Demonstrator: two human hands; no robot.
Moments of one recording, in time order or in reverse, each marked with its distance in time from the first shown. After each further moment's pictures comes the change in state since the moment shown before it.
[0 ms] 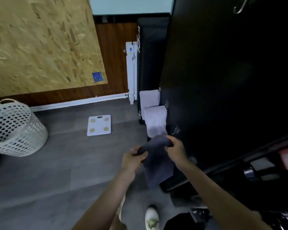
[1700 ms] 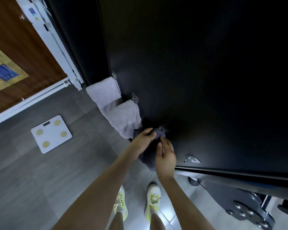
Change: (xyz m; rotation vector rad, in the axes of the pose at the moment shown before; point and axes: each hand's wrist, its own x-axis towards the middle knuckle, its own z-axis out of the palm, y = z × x) left_hand 0.187 0.014 0.123 0.730 -0.711 -0.043; right_hand 0.065 0.051 0.061 -0.087 0.695 0.153
